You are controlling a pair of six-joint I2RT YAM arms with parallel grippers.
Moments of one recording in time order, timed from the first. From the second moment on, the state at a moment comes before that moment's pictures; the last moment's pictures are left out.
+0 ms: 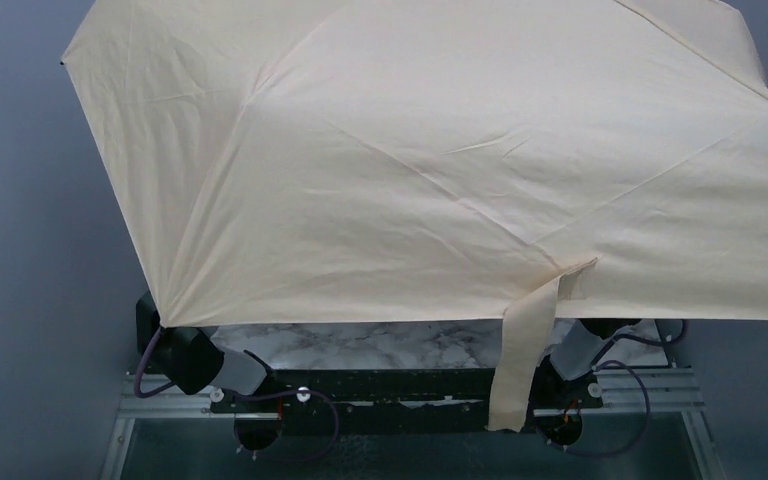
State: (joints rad) left arm -0.62 1.41 1.36 0.60 0.80 -0.60; right arm 0.41 1.70 1.87 0.90 -0.92 1.31
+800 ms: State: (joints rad) left arm -0.63 1.32 1.37 0.44 0.52 -0.54; right arm 0.41 1.47 1.65 0.53 -0.74 0.83
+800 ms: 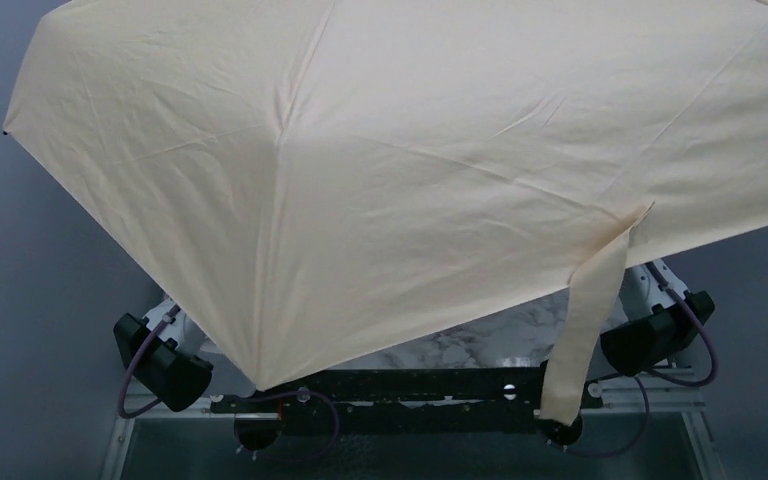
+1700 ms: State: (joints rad) left arm -0.66 1.41 1.63 -0.25 0.12 -0.31; right arm 0.48 1.54 1.60 0.56 -0.47 0.70
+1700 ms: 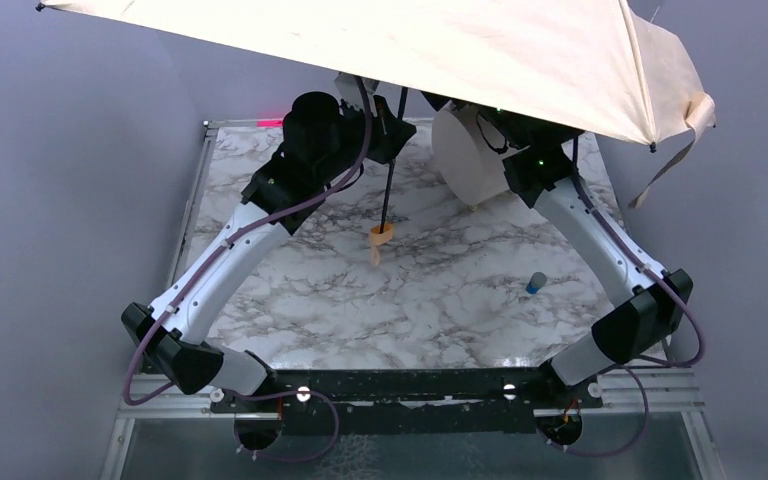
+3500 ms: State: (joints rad) left arm -0.67 1.41 1.63 -0.28 0.10 -0.28; right arm 0.50 1.79 2.01 0.39 -0.09 0.84
